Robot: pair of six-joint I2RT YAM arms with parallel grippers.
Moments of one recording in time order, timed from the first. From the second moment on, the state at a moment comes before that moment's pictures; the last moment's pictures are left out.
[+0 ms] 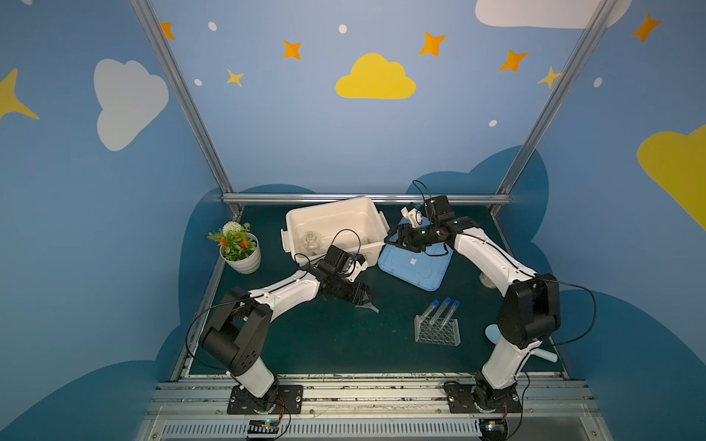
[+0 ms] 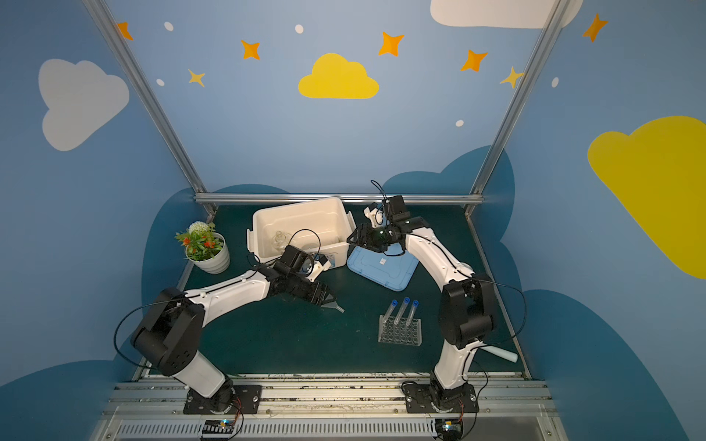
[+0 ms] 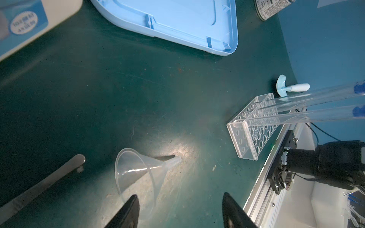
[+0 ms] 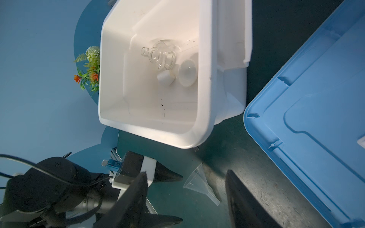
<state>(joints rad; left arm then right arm) -0.55 1.64 0.99 -0.37 0.55 -0.24 0.39 1.79 1.55 -0.64 -0.63 0.45</state>
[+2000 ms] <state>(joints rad) -0.55 1.58 1.10 -0.46 0.53 -0.25 0.37 1.77 1.50 -0.59 -0.66 0.46</state>
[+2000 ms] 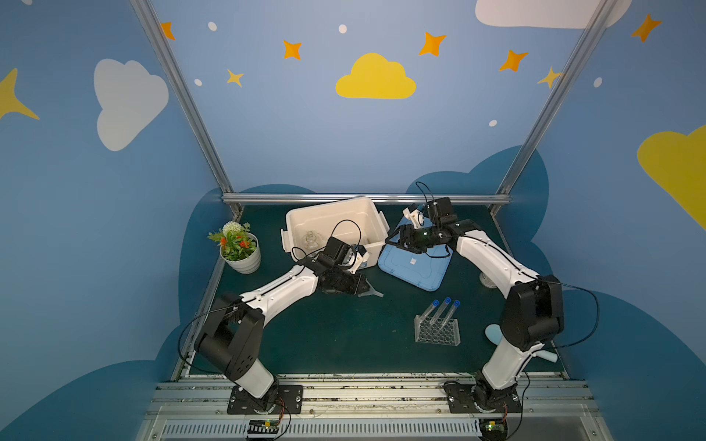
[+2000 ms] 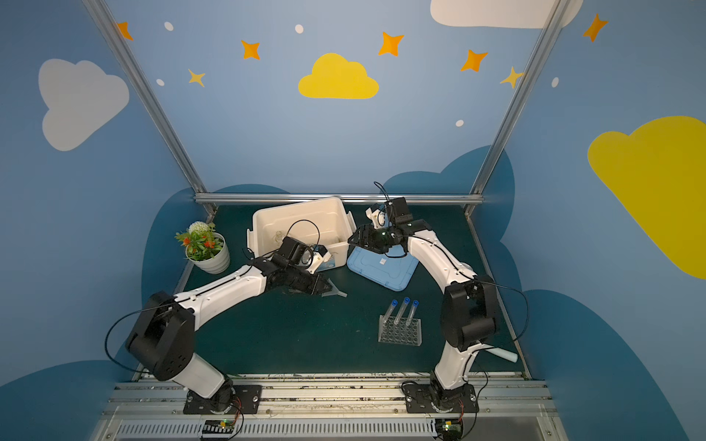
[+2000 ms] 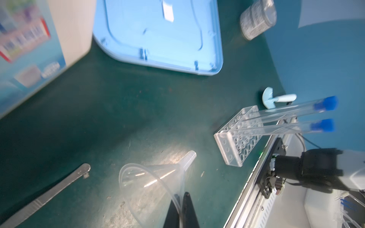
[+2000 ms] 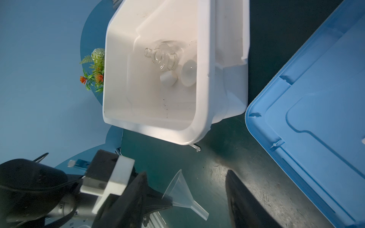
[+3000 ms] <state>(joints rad) -0.35 1.78 1.66 -0.60 0.44 -0.11 0.37 1.77 1.50 -0.54 -0.70 0.49</state>
